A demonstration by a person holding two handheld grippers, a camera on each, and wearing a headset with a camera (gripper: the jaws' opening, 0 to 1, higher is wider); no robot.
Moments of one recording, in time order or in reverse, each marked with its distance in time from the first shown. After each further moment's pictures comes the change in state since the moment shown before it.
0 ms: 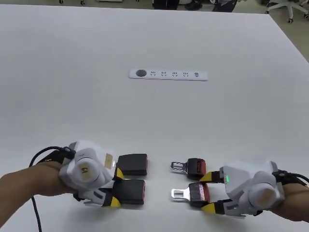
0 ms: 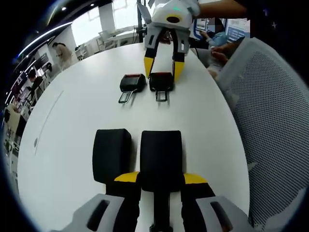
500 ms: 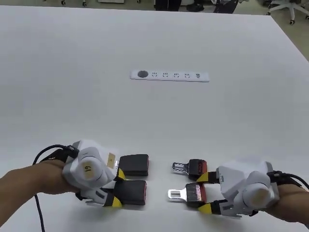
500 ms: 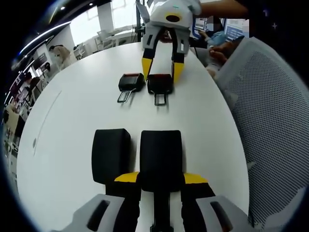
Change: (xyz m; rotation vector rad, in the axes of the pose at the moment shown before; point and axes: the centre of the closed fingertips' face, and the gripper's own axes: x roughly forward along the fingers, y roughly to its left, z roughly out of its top) left arm 0.000 0.000 0.000 0.004 0.008 -0.015; right arm 0.007 -0.001 0.011 0.004 -0.004 0.002
